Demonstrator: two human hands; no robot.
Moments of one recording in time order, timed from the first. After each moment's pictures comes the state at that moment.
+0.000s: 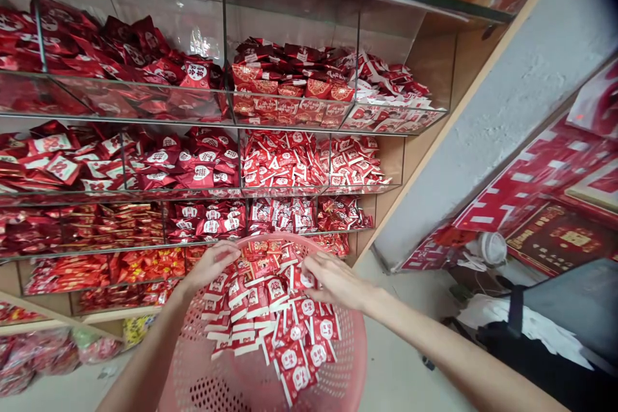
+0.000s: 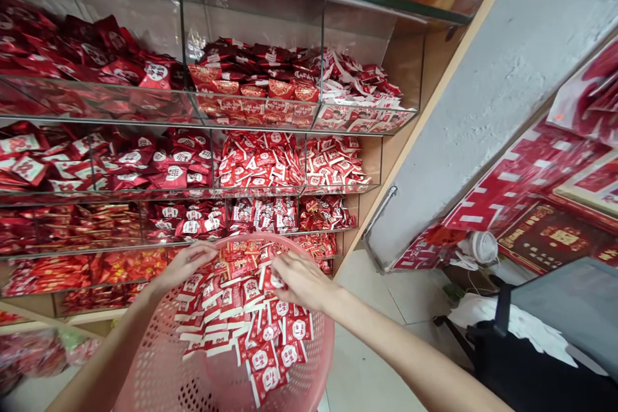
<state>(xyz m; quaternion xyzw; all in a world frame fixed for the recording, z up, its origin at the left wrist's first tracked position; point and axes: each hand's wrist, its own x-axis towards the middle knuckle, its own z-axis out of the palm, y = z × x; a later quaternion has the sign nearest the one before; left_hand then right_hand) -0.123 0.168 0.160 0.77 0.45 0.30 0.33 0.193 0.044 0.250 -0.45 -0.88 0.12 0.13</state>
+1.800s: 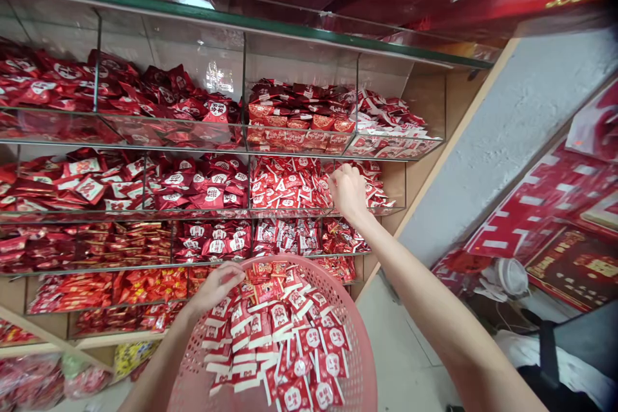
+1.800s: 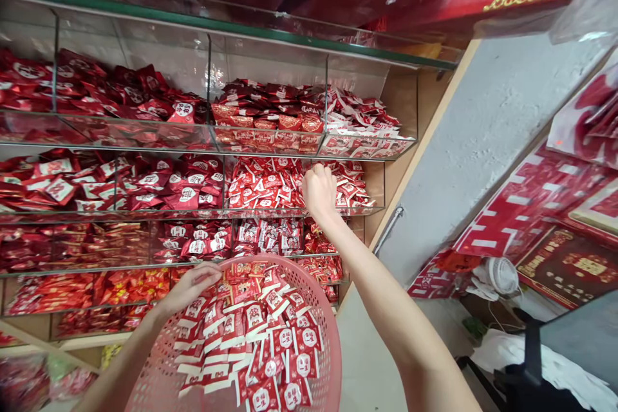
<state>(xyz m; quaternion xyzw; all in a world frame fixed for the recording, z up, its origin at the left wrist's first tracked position) -0.123 0.164 0.163 0.76 0.45 0.31 0.35 0.217 0.182 0.358 -0.65 -0.66 -0.21 0.32</state>
